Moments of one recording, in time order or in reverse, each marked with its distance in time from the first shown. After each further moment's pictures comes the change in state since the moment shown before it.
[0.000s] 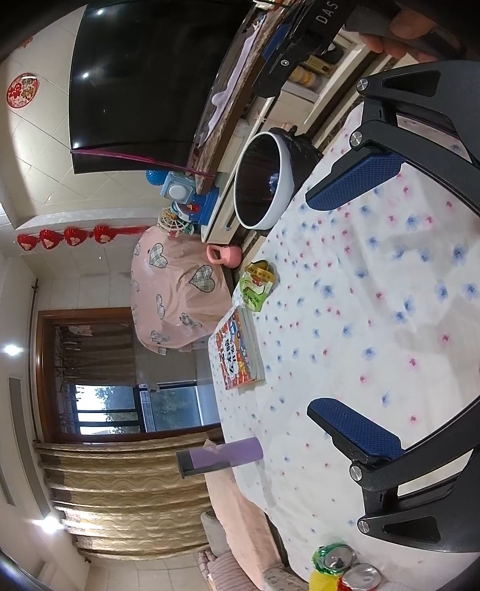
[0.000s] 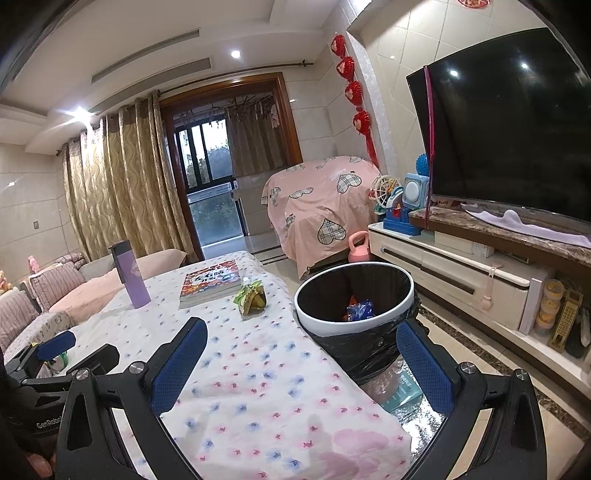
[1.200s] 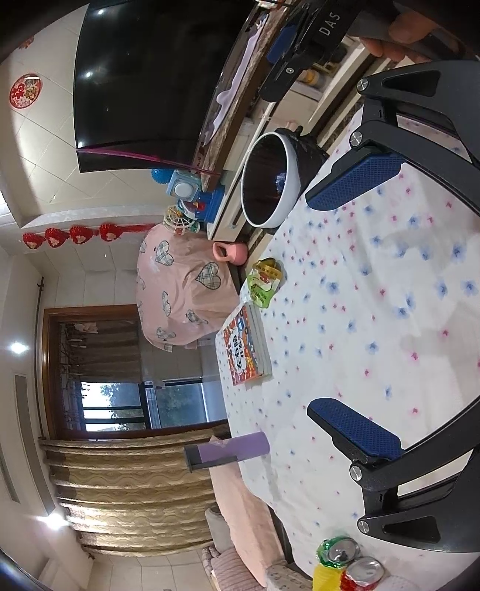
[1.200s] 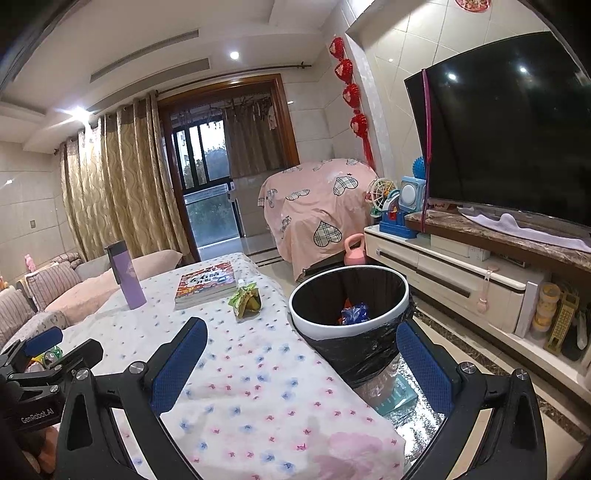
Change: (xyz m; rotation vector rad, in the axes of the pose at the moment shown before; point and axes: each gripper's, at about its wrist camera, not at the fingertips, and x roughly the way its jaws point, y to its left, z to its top) left arm -0.007 0.005 0.005 0.003 -0.024 0.009; right arm 0.001 -0.004 0.002 -0.002 -0.004 -0.011
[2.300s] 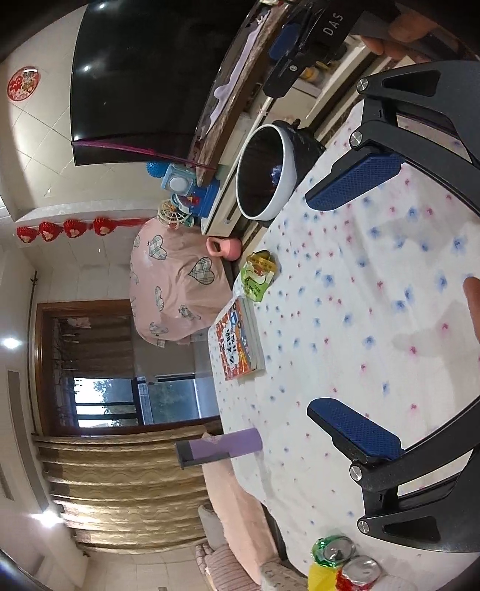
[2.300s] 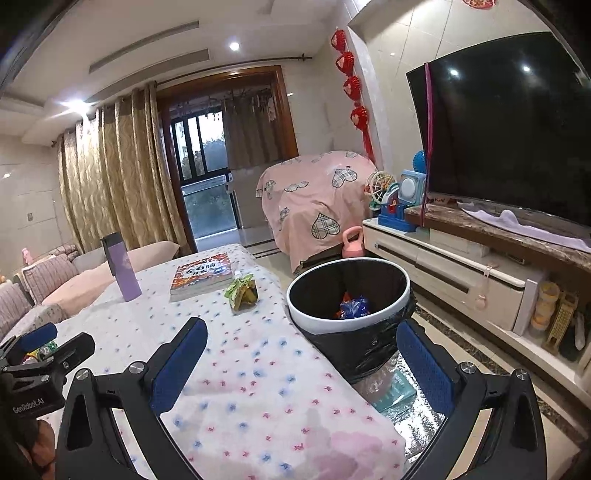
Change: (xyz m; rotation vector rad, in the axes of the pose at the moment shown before) left arm 0.009 0.008 -0.001 -0.013 0.027 0.017; right arm 0.006 0.006 -0.003 -0.016 0.025 -0.014
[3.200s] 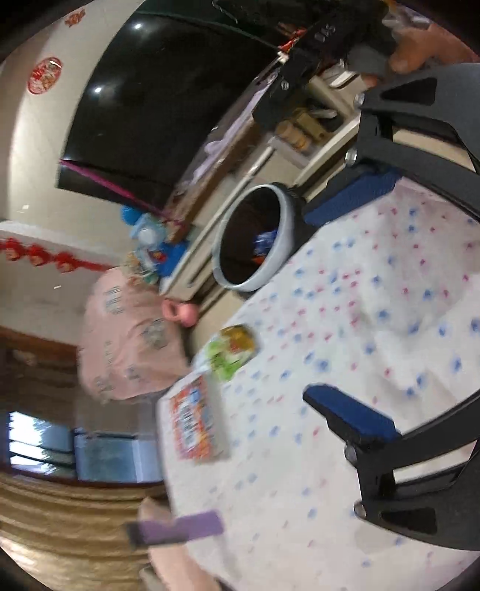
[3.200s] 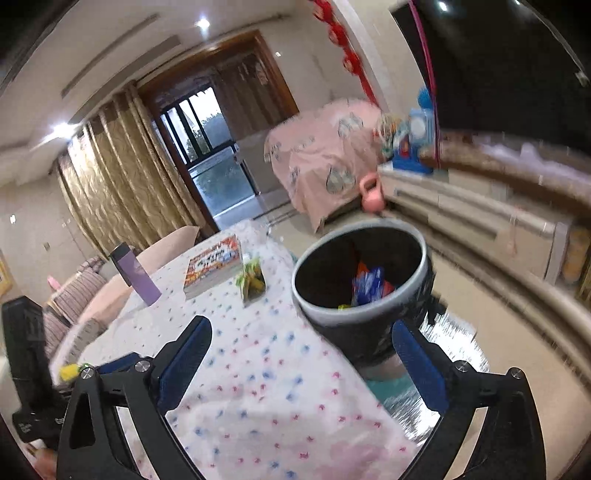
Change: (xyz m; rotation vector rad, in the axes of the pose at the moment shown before) left arm 0.037 -0.017 0.042 -0.113 0.176 -0.280; right arm 0.029 -0.035 0.045 0.115 0.149 0.094
